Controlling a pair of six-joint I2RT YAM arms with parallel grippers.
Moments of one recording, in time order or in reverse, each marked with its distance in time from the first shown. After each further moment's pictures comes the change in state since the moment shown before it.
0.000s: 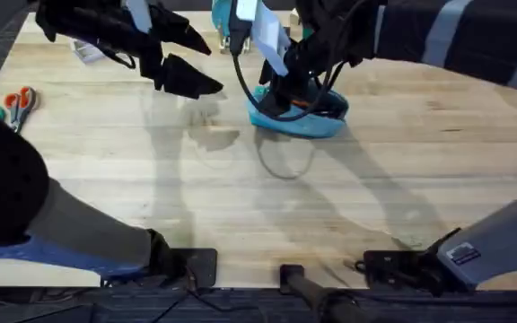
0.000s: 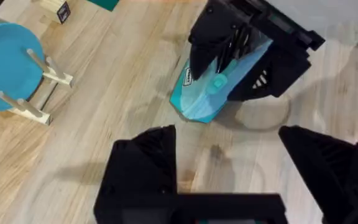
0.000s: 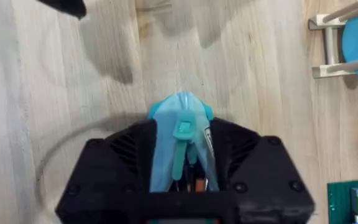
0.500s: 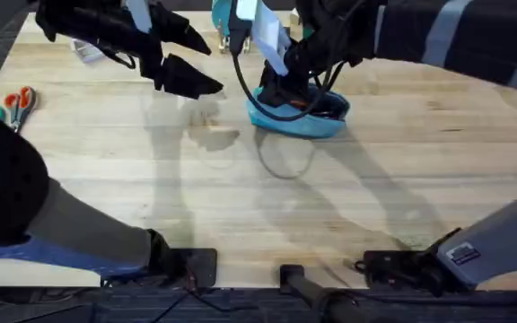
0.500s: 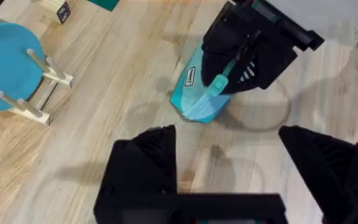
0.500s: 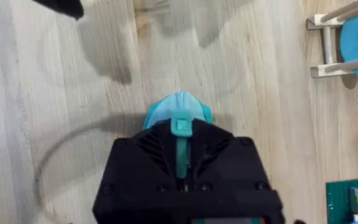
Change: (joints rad) left arm 0.000 0.000 0.000 0.000 0.000 0.000; right arm 0.000 0.000 0.000 0.003 0.003 0.000
